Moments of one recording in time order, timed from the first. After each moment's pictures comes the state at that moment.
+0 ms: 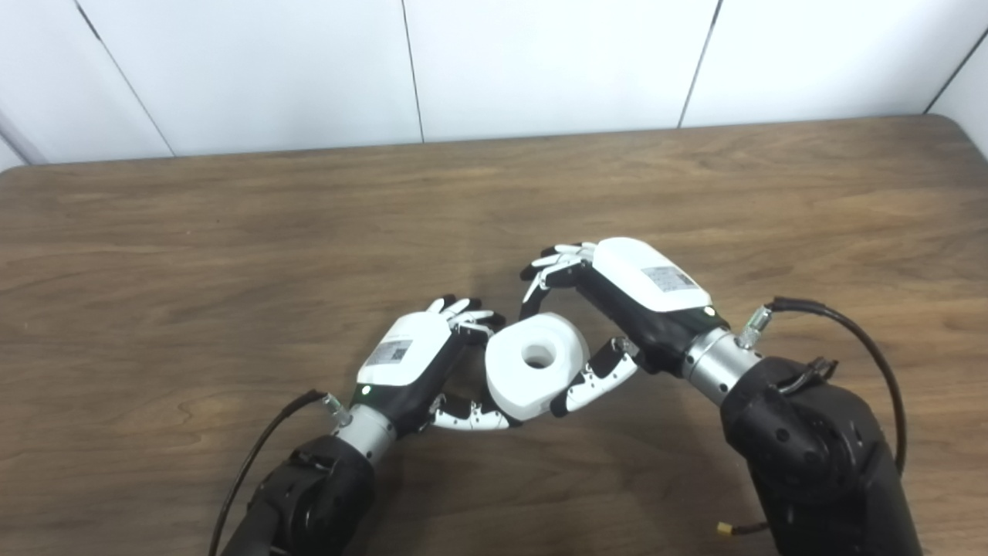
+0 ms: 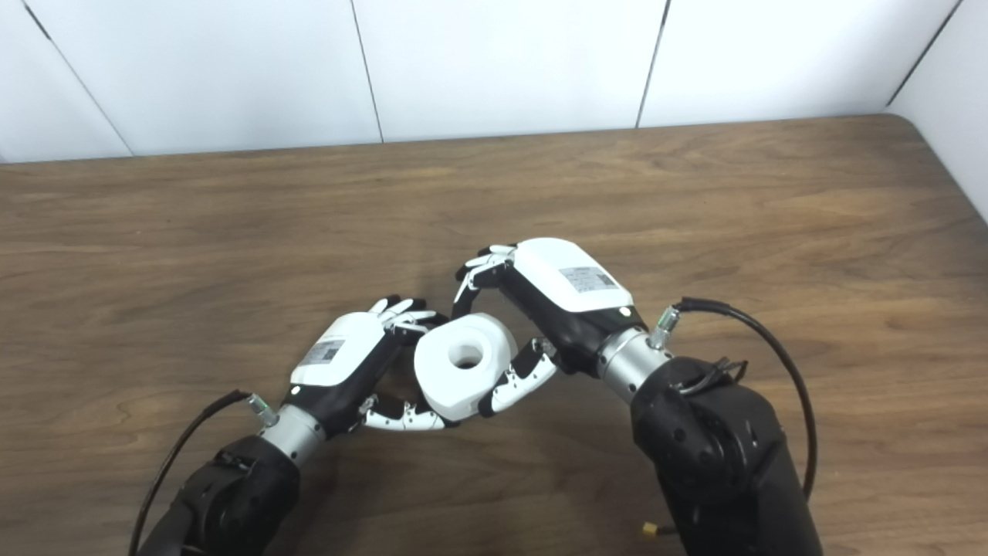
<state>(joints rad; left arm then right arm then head) -0.05 0.26 -0.49 -0.28 0.76 0.18 -0.28 -0.13 -0.18 0.27 -0.72 -0.94 0.34 0.78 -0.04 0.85</state>
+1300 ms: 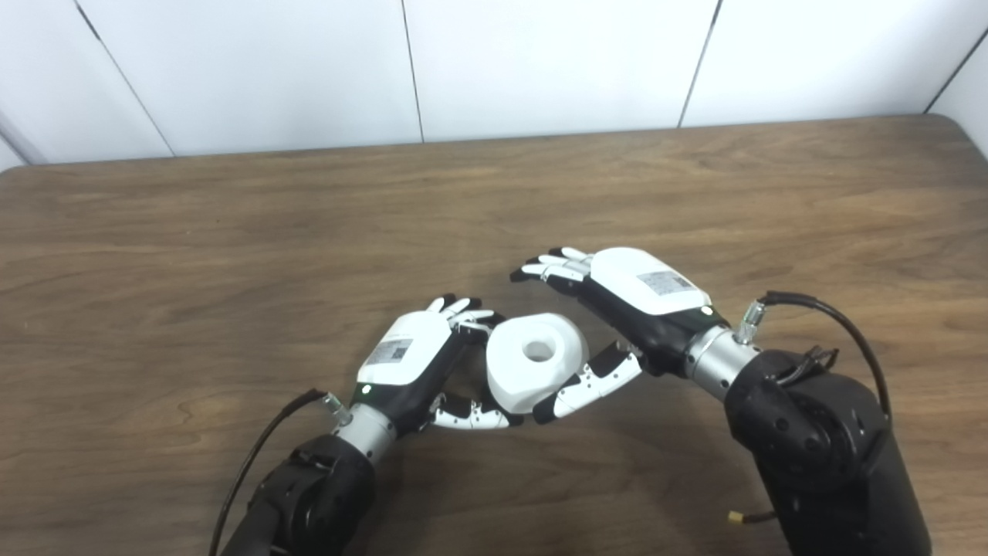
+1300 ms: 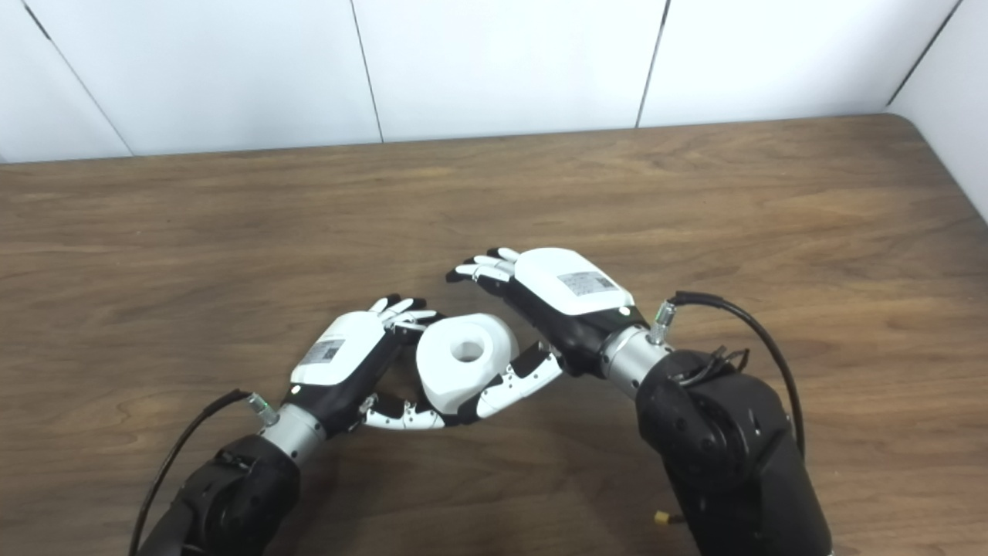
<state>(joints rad) -0.06 0.26 -0.49 -0.28 0.77 0.18 -0.28 -0.15 -0.22 0.27 -0.70 -0.96 0.34 0.89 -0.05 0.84</state>
